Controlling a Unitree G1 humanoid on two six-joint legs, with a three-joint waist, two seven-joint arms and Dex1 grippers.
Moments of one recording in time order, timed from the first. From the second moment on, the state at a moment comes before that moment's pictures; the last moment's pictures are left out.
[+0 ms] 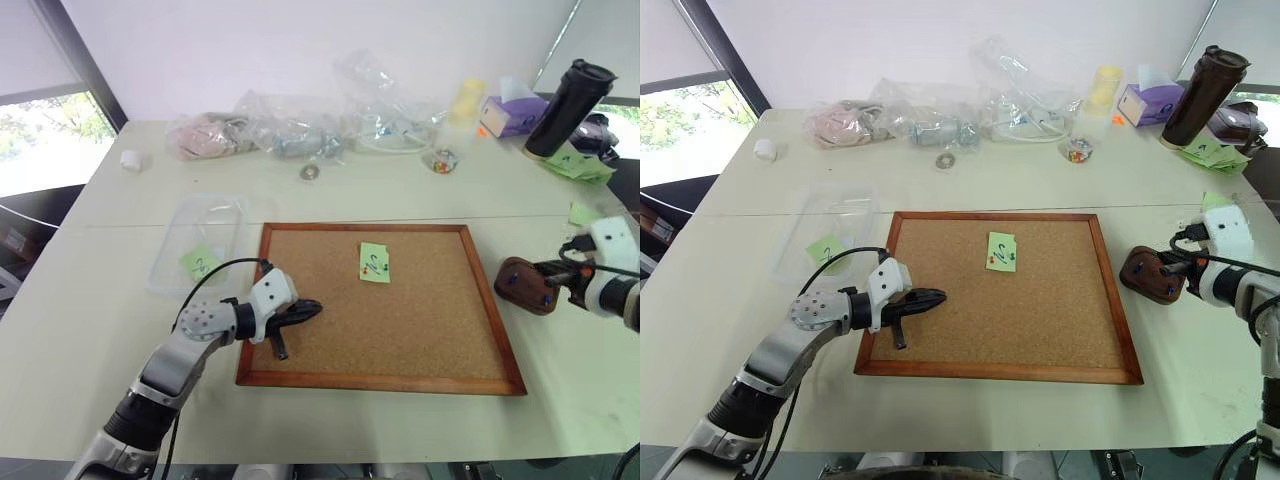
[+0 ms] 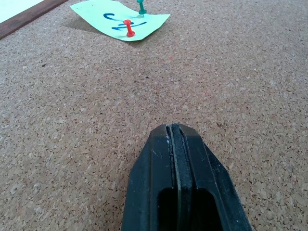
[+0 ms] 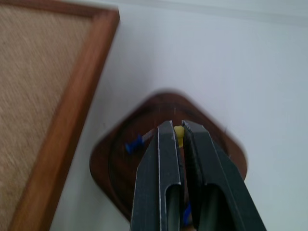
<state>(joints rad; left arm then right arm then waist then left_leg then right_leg) -0.21 0.49 -0.29 -0.16 -0.21 0.31 -0.85 -0.16 -0.83 -0.47 -0.07 0.32 0.95 0.65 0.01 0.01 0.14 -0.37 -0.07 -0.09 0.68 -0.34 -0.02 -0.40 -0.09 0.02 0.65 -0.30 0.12</state>
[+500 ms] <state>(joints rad) -0.21 0.49 -0.29 -0.17 -0.21 0.32 -0.85 -0.12 -0.80 -0.47 -0.02 0.36 0.90 0.63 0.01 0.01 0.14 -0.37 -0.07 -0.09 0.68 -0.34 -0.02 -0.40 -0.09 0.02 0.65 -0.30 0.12</state>
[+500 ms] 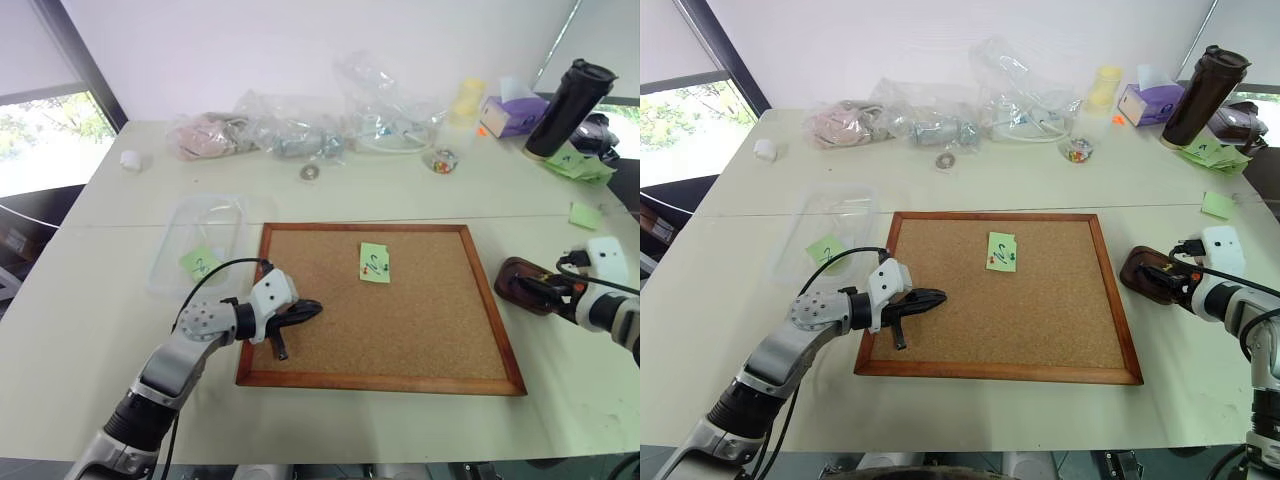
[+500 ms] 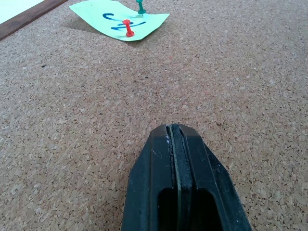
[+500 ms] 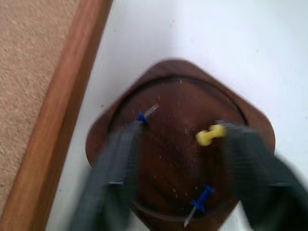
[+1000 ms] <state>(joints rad) -0.21 0.50 -0.29 -0.17 -0.21 0.32 -0.86 -0.14 -0.84 -0.48 -0.14 0.47 0.94 0.69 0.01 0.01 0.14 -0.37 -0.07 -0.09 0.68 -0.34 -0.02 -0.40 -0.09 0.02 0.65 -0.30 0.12</state>
